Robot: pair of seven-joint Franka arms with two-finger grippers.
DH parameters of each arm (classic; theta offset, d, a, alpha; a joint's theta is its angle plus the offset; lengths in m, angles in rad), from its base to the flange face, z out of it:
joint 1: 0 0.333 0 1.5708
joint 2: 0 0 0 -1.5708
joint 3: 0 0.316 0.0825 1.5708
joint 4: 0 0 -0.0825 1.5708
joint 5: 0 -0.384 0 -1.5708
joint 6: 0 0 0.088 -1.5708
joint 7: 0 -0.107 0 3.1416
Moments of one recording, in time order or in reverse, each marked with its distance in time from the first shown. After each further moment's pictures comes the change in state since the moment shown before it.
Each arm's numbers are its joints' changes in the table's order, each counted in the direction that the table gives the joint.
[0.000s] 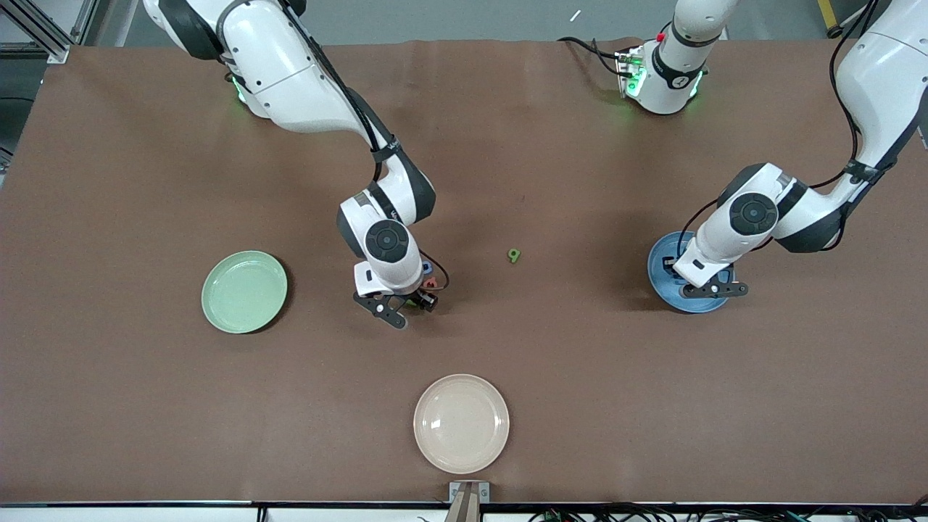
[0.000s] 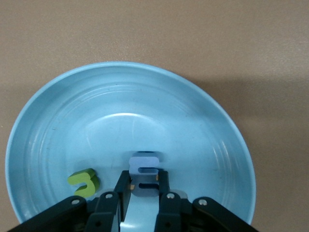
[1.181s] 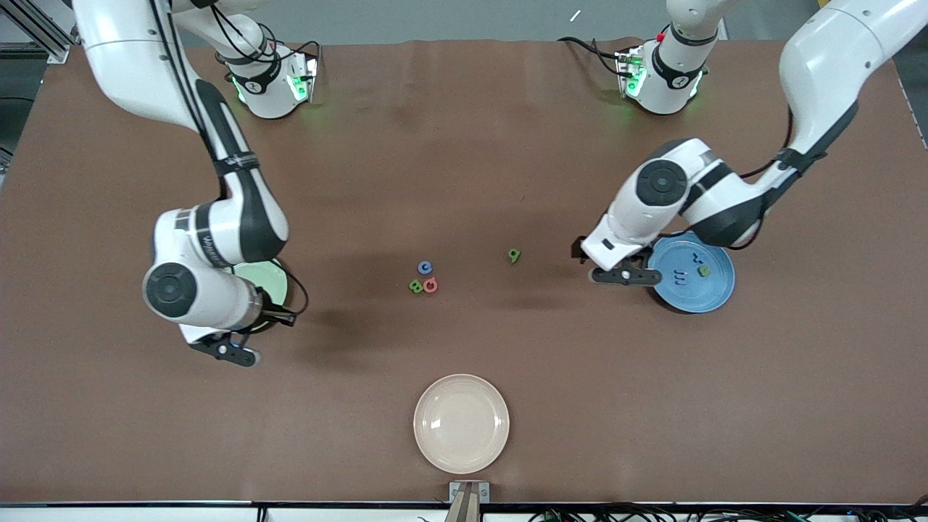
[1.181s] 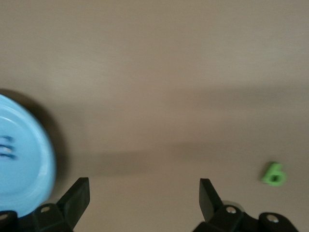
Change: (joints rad) left arm -0.347 0.003 -0.167 0.199 0.212 -0.174 0.188; right arm -0.425 0.254 -0.011 -0.078 -0.020 -0.327 0.731
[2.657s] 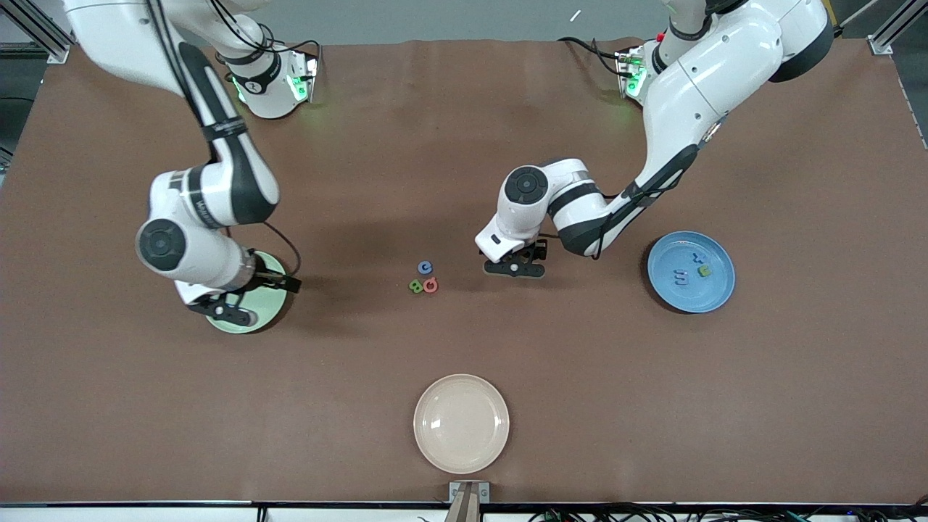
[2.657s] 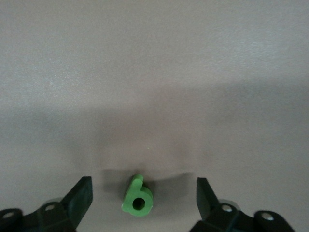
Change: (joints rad) left arm -0.630 -0.116 0.440 0.176 0.026 0.244 0.136; right arm 0.077 0.169 0.033 -0.258 -0.032 0.132 -0.119
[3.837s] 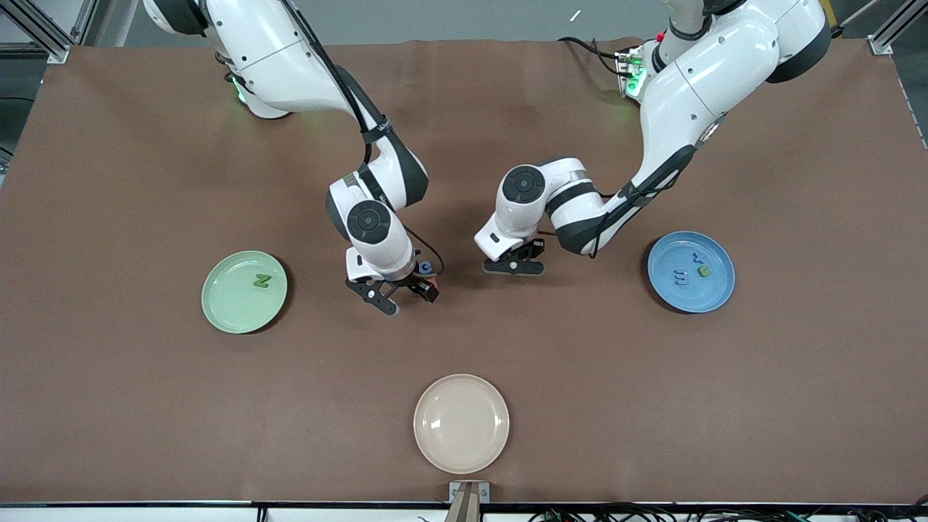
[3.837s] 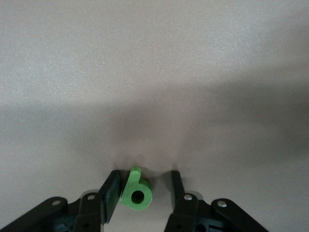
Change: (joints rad) left arm -0.010 0.002 0.001 -0.012 0.000 -0.007 0.025; right arm 0.359 -0.303 -0.032 0.186 -0.034 0.274 -0.612
